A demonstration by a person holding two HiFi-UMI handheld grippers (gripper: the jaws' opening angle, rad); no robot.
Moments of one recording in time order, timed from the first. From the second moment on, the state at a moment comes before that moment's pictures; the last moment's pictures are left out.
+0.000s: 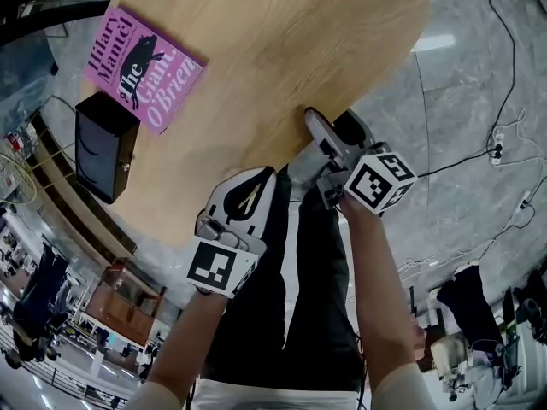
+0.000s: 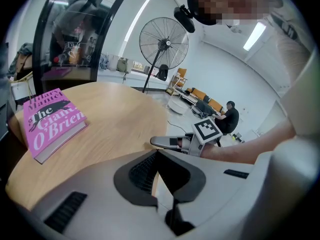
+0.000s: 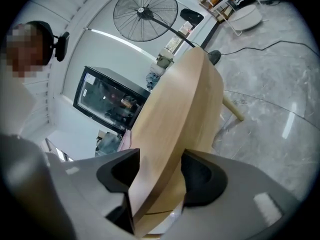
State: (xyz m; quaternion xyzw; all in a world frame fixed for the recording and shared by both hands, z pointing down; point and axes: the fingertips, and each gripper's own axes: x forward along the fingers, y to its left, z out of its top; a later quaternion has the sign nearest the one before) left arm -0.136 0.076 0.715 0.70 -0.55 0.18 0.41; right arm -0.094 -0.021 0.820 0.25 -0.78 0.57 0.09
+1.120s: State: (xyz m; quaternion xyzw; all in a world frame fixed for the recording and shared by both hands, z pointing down) left arm -0.055 0.078 0.466 0.74 -0.54 0.15 0.37; right arm 0.030 -0.001 0.512 0.28 -0.86 0.40 0.15
